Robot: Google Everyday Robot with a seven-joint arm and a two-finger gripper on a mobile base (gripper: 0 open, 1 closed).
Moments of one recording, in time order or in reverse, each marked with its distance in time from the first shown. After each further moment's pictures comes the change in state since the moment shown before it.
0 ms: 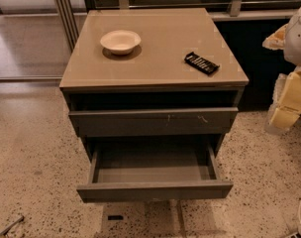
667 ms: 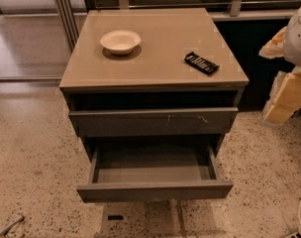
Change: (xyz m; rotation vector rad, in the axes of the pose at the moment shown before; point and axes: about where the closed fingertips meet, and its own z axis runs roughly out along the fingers) arm 0.000 0.000 0.000 0.000 0.000 0.000
